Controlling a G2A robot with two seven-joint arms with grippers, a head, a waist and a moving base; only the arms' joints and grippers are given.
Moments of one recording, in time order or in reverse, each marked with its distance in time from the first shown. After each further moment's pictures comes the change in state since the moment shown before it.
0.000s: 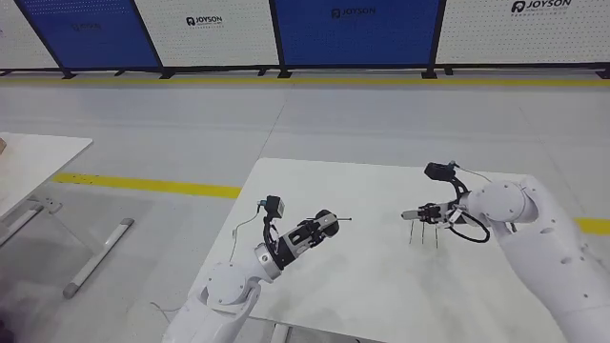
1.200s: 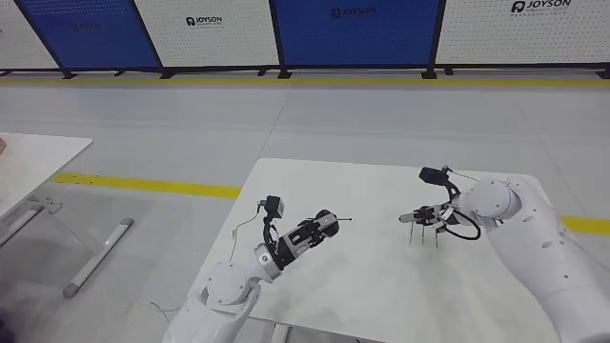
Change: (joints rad) left arm 0.000 0.000 0.000 0.000 0.000 0.000 0.000; right arm 0.091 -0.069 -0.102 0.225 0.042 -0.024 -0.028
